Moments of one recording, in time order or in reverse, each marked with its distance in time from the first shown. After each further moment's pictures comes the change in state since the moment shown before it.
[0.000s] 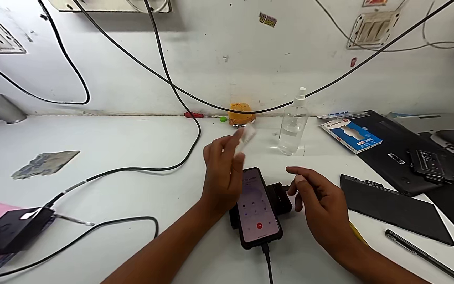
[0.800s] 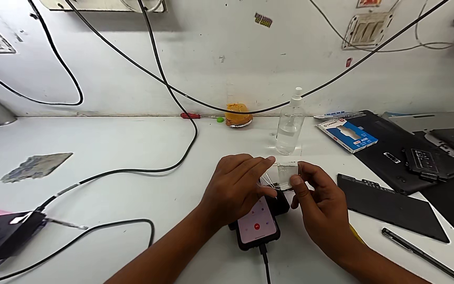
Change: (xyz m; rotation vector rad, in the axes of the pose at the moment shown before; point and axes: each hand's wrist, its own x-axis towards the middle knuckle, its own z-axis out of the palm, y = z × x) left_hand -0.004 0.016 -0.002 -0.016 -0.038 0.420; right_hand 0.000 -0.002 0.003 0.136 0.047 -0.109
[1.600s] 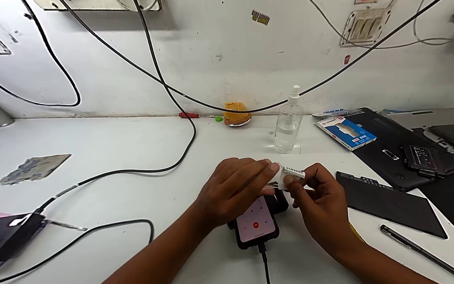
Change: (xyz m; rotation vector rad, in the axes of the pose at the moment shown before) left_hand 0.001 -0.001 -0.003 0.061 0.117 0.230; right_hand 0.000 -0.004 0.001 0.014 0.046 0.050
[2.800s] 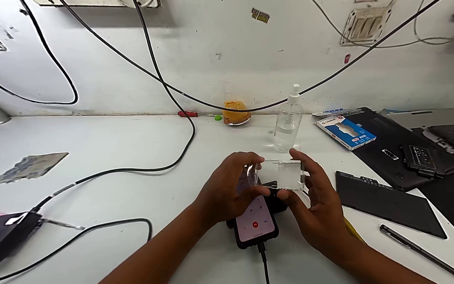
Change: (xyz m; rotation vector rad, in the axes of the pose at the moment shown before) left_hand -0.004 -0.005 0.002 -0.362 -0.142 -0.352; right_hand 0.001 0.002 -0.002 -0.104 -0.116 -0.192
